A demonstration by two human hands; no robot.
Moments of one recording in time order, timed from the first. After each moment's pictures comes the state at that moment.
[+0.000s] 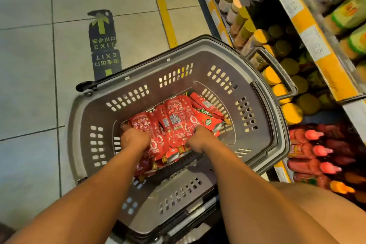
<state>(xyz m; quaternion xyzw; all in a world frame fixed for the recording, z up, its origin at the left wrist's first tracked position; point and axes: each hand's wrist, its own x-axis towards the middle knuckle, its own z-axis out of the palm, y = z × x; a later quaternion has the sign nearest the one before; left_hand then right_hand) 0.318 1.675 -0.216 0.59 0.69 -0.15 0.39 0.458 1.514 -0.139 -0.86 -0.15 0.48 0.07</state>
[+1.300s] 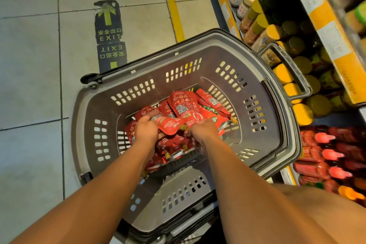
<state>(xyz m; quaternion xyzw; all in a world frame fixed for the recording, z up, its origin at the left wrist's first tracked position) 0.336 1.648 -0.187 0.41 0.61 0.07 0.67 0.445 1.532 -0.152 -0.80 0.14 0.45 0.37</state>
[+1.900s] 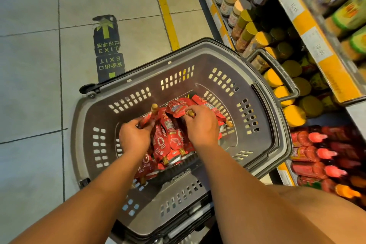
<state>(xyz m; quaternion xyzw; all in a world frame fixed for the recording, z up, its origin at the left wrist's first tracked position) 0.320 1.661 -0.164 0.67 0.60 0.07 0.42 0.455 1.536 -0.128 -0.93 -0.20 0.16 0.25</state>
